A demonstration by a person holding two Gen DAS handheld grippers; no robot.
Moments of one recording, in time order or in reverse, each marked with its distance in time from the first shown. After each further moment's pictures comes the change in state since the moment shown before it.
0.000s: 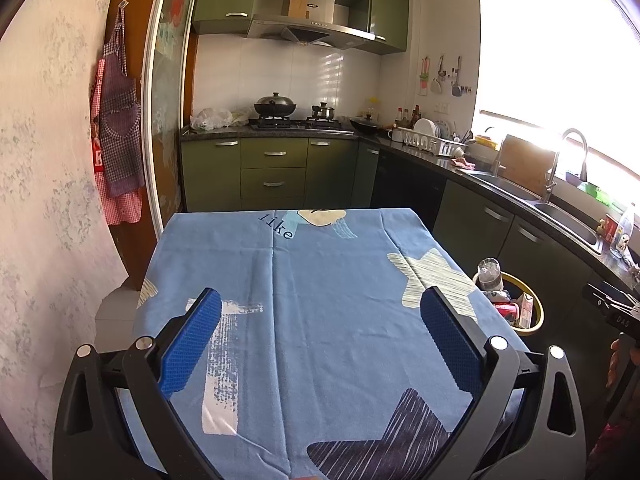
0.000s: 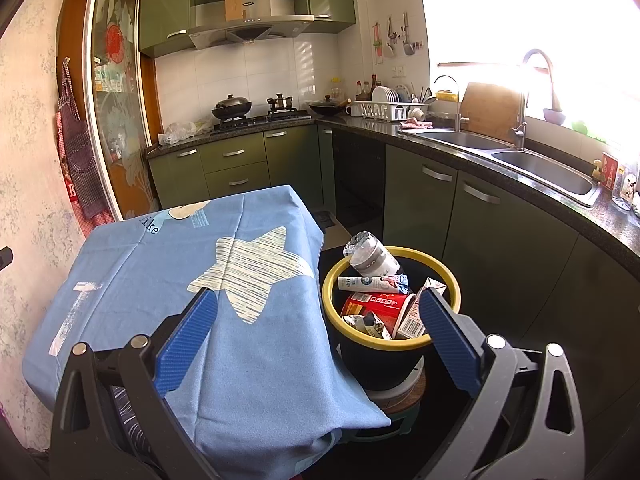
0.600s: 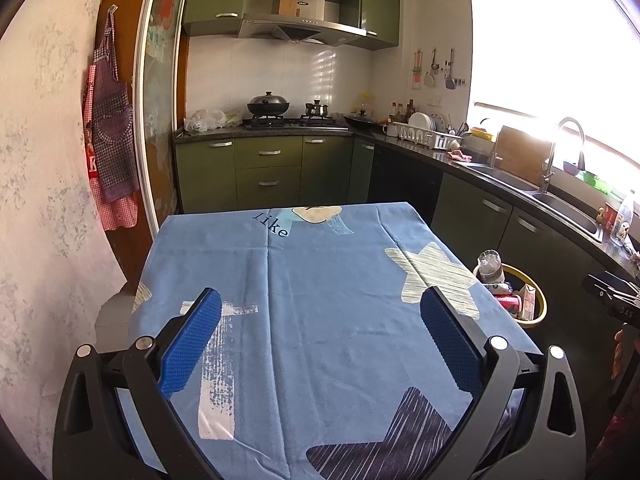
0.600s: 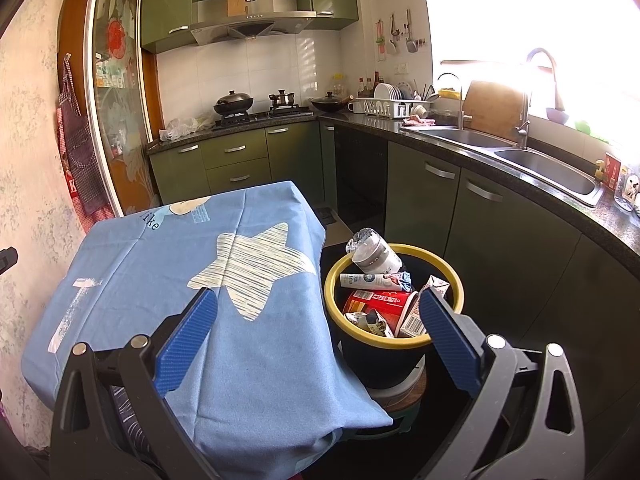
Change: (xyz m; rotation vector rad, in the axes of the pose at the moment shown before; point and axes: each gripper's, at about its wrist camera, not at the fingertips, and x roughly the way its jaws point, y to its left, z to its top) left arm 0.014 -0.007 -0.002 0.033 0.014 -0.007; right arm 0.010 0.004 -0.006 -0.005 0.016 0.005
